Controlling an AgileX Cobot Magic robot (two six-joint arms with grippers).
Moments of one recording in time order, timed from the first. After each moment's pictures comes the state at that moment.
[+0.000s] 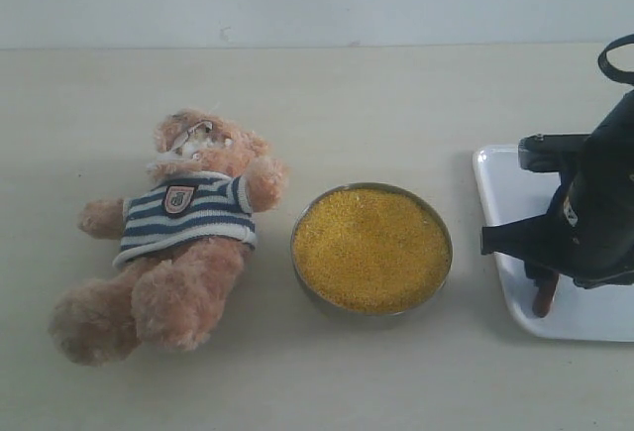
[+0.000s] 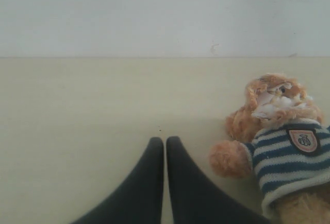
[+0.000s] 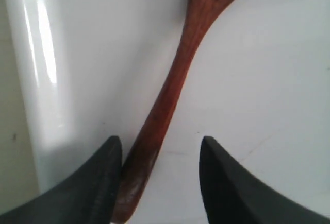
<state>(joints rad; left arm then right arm) 0.03 0.00 0.00 -0.06 0.26 0.00 0.37 1.69 -0.70 -0.46 0.54 0.89</state>
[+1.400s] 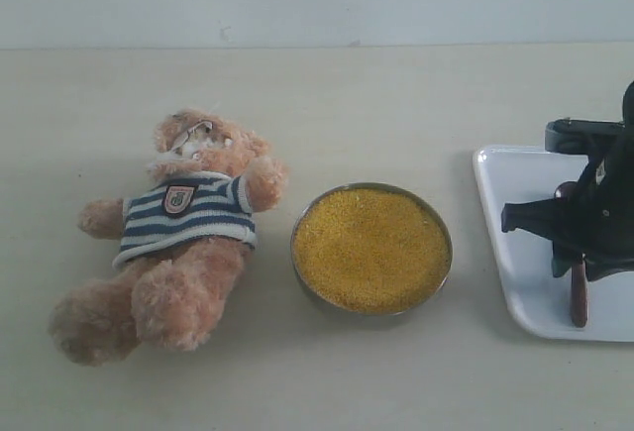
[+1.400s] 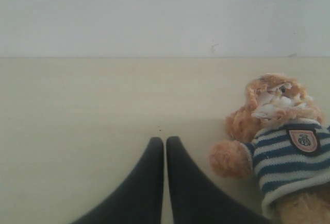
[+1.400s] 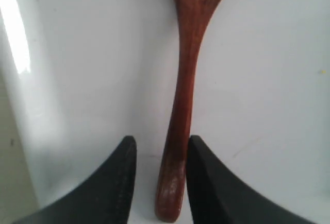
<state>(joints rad) 0.03 0.00 0.00 -0.06 0.26 0.00 0.21 1.69 -0.77 -0.15 0.59 0.50</state>
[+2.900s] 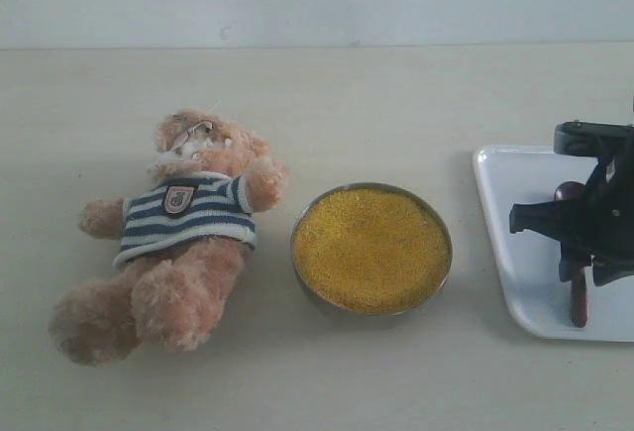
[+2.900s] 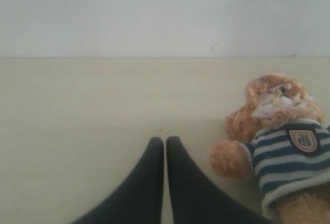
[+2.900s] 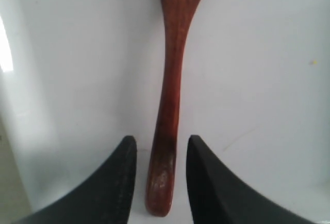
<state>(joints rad) 0.03 0.00 0.00 -0.06 0.26 0.00 0.17 1.69 -0.77 -0.10 0.62 0.44</state>
